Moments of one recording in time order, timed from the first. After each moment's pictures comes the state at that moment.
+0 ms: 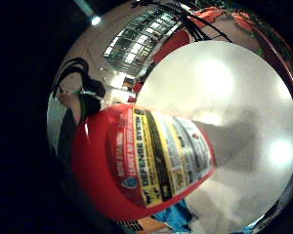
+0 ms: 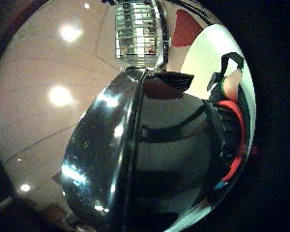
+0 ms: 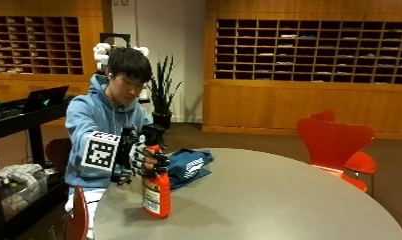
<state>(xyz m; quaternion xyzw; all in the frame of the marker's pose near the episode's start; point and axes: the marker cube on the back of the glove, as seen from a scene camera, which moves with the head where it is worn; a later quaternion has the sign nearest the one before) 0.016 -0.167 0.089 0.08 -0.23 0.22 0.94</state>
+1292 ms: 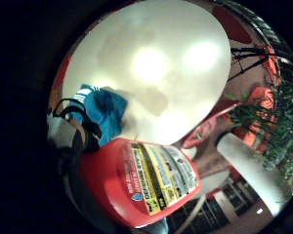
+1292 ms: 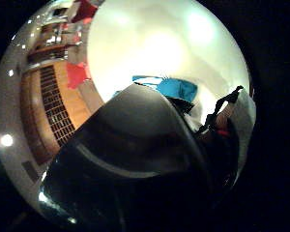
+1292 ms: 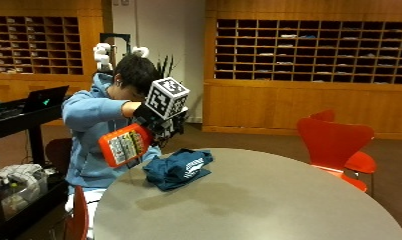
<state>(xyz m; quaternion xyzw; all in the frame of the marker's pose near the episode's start) -0.112 -0.156 0.073 -0.50 0.26 -0.06 0.83</state>
